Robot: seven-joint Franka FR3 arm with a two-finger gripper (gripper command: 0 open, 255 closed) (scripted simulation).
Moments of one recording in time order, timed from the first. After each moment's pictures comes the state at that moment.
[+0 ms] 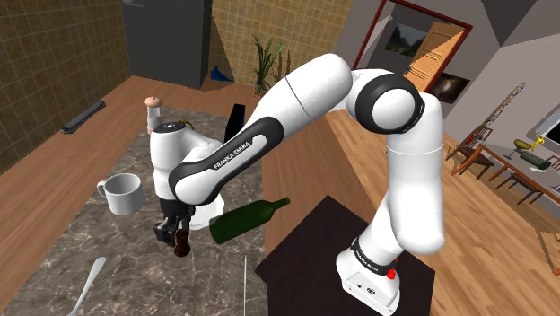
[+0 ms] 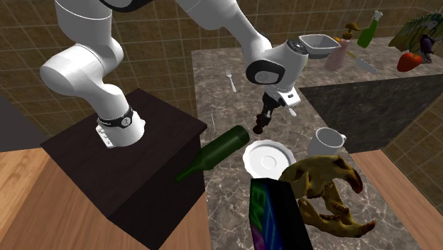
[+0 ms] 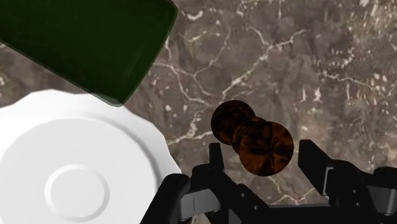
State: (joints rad) arm 0.33 0.54 0.32 -1.93 -0.02 2.34 0.26
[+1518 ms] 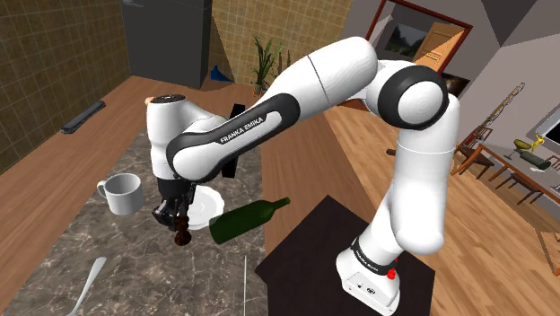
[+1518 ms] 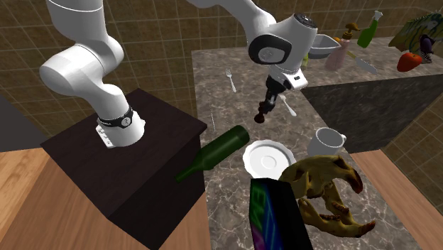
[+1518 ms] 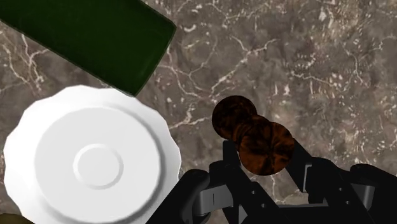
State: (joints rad) arm 0.31 0.42 0.34 -1.91 0.01 2.20 0.26
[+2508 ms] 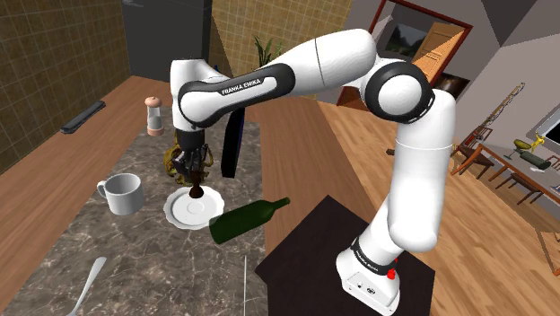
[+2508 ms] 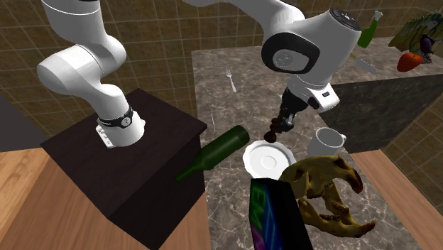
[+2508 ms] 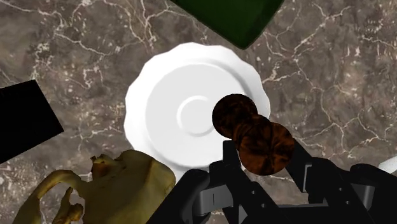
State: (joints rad) arm 0.17 0.43 0.27 -1.74 0.01 2.03 0.05
